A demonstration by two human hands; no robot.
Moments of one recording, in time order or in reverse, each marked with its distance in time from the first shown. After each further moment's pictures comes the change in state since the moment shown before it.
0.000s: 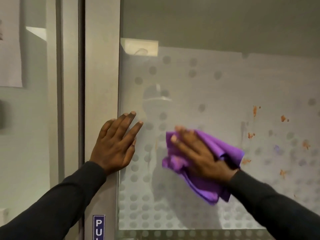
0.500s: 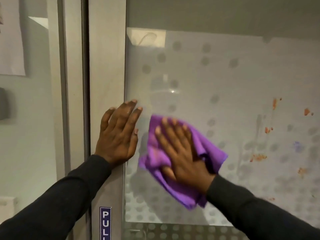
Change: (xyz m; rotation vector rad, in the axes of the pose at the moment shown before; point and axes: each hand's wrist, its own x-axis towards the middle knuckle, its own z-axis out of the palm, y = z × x) left_hand 0.000 0.000 -0.003 -0.081 0.081 -0.082; right_hand 0.037 -0.059 0.045 -0.133 0.036 0.171
